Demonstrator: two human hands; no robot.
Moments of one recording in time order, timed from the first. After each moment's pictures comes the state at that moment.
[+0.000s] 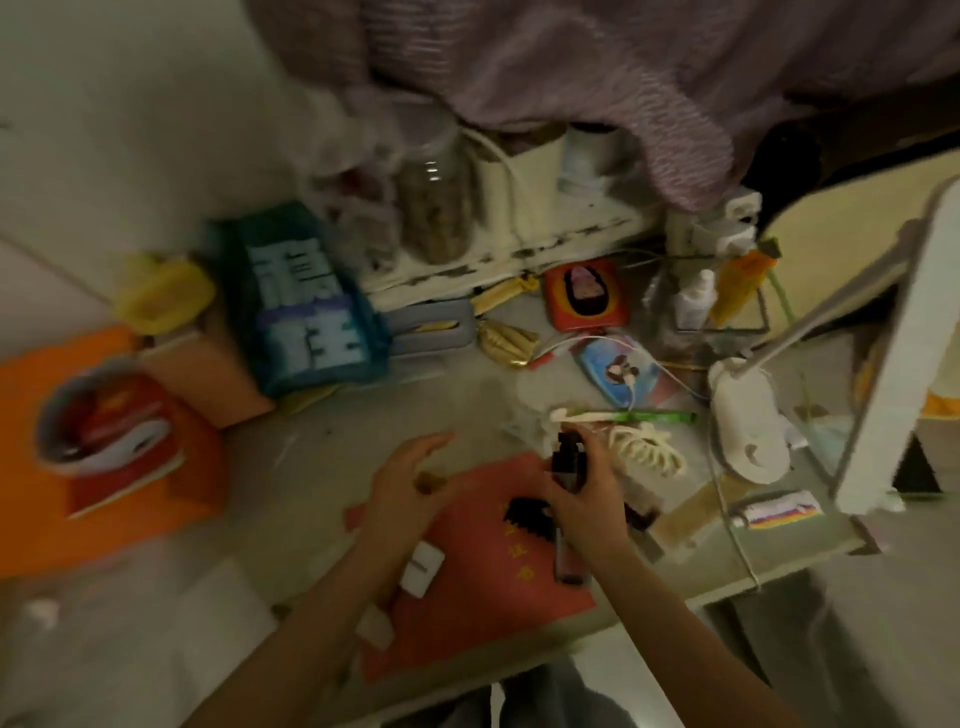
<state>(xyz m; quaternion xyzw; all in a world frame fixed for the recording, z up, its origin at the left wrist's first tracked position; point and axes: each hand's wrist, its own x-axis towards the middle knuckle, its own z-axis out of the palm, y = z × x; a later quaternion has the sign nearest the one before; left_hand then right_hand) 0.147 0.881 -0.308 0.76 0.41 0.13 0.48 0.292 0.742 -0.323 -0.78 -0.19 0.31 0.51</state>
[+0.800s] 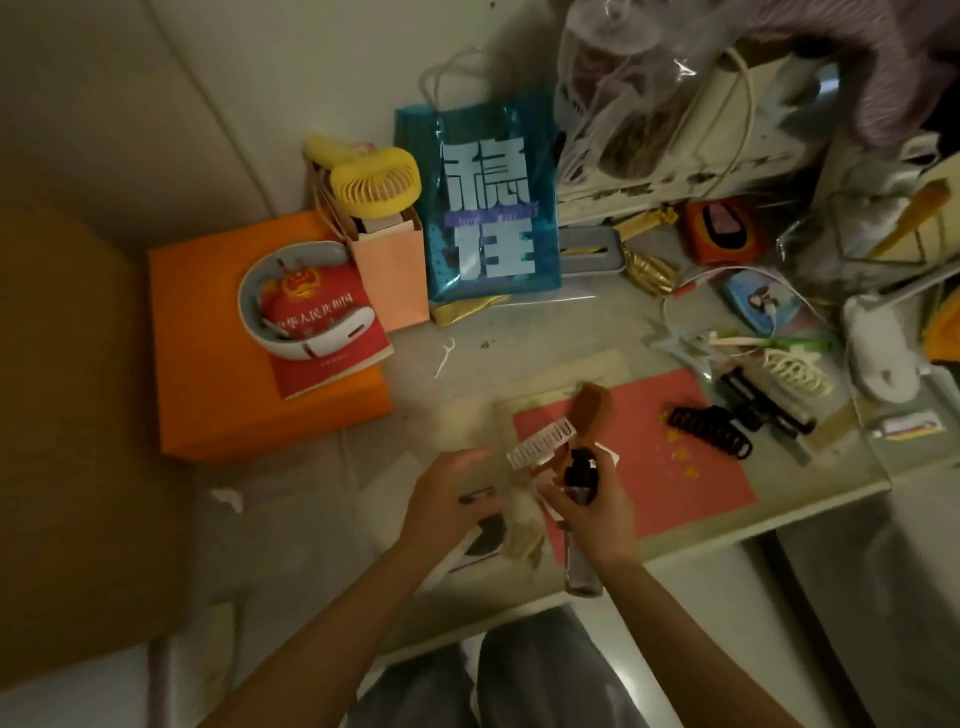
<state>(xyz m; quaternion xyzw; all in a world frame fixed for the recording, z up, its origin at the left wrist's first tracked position) -0.108 0.947 -0.357 0.77 0.37 0.05 0.52 0.018 0.814 -0.336 -0.82 -0.15 0.32 0.45</state>
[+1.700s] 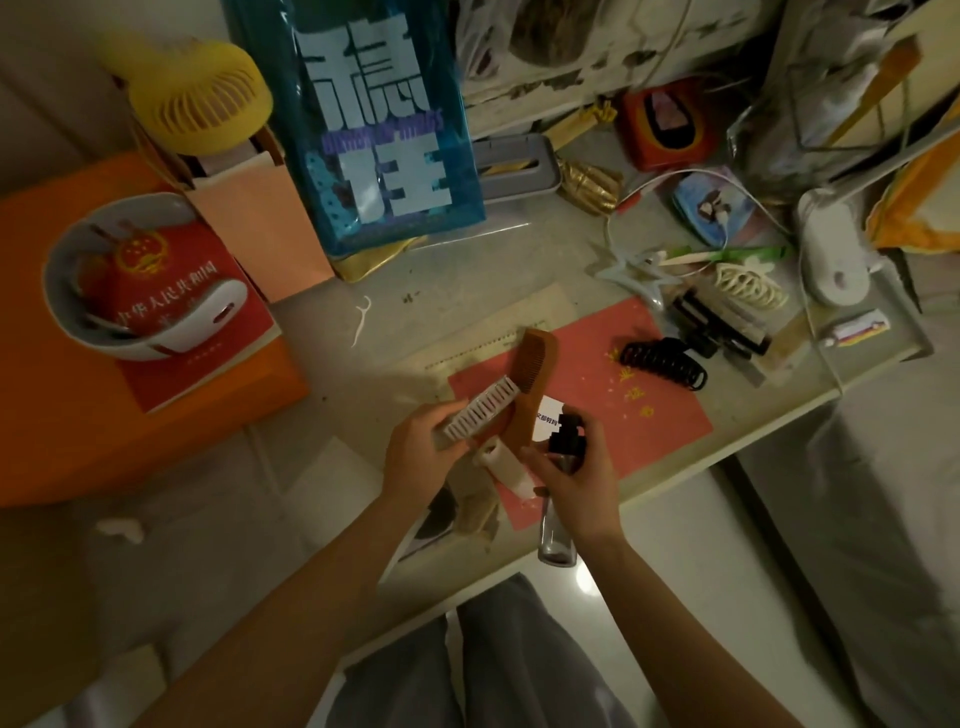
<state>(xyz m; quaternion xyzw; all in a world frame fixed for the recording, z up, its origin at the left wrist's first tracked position) -0.045 0.950 -0.404 0.79 0.36 0.03 0.50 0.040 0.796 -0.364 -0.80 -0.03 0.31 0.51</state>
